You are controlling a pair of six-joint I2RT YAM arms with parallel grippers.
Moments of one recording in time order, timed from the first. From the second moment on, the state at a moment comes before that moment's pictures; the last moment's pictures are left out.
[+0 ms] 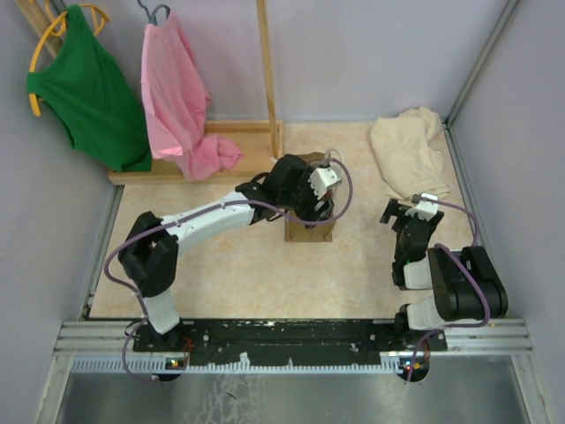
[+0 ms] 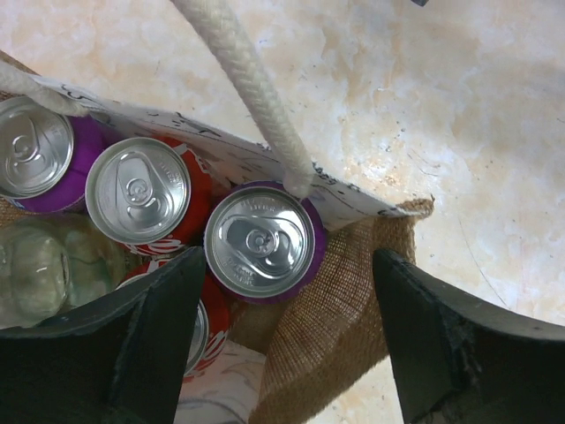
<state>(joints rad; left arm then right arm) -0.86 1.78 1.37 -0.18 0.23 0.24 0.04 1.44 0.13 1.20 0.33 0.09</state>
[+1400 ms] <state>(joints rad) -0.89 2.00 1.71 -0.56 0.07 0.19 0.04 1.44 0.13 1.20 0.33 0.09</state>
